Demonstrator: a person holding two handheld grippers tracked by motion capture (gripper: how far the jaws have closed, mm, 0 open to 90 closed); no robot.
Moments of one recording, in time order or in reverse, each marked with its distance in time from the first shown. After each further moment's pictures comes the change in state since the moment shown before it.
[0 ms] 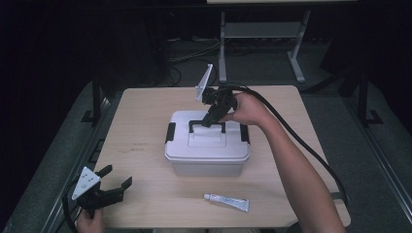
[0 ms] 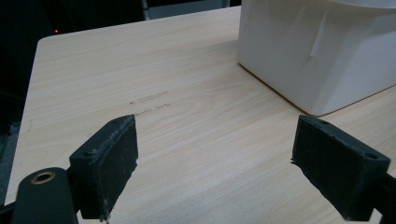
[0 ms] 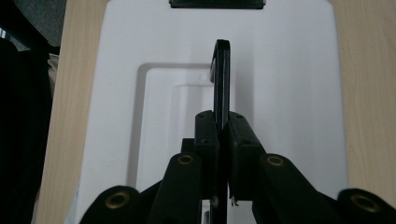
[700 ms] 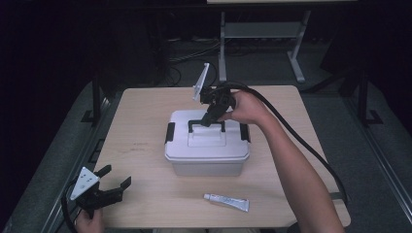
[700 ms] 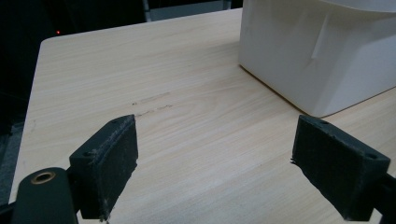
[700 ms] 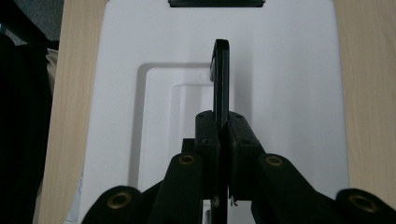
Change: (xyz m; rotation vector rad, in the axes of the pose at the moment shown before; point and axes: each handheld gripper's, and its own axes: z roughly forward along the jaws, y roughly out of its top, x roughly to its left) left arm 0.001 0.000 -0.002 -0.008 0.003 -0.004; right arm 0.002 0.008 -0.003 0.033 -0.006 -0.007
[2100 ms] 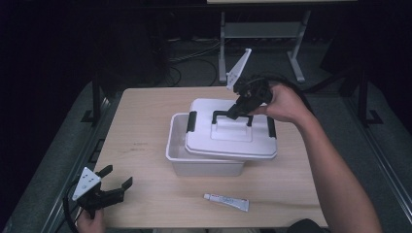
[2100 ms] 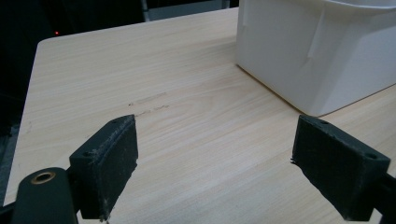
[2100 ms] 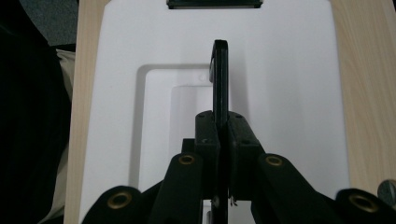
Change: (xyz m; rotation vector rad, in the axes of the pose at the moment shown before) left arm -0.004 0.001 0.002 0.004 -0.003 0.010; right arm 0.029 -0.057 -0.076 -0.076 -0.084 0.045
